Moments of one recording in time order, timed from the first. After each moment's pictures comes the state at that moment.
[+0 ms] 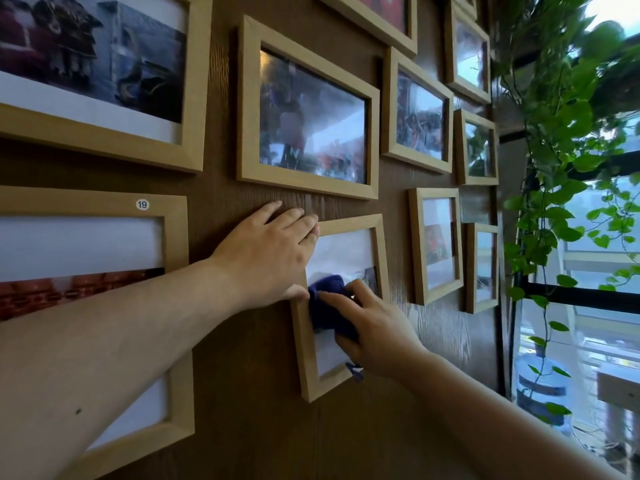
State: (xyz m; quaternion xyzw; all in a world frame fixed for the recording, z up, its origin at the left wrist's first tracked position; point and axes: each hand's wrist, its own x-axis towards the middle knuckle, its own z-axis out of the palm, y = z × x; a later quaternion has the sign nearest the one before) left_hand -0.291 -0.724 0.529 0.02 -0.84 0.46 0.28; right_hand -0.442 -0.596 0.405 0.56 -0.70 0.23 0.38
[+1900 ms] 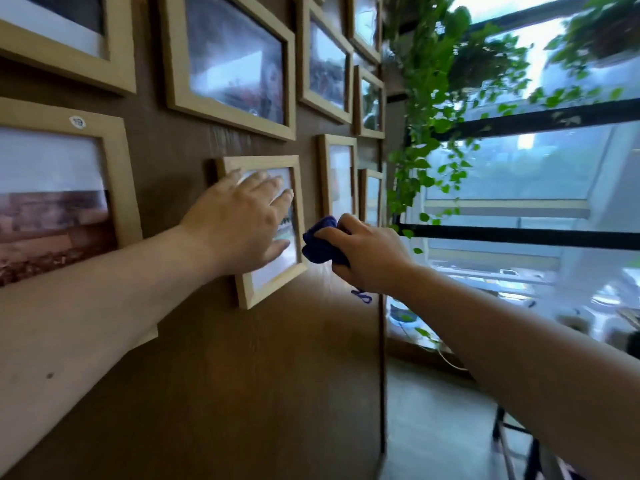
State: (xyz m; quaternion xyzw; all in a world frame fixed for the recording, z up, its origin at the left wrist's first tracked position) left_hand -0.253 -0.678 0.490 -0.10 -0.88 0.34 0.33; right_hand -0.370 -0.485 0.415 0.40 -0.82 0.02 0.41
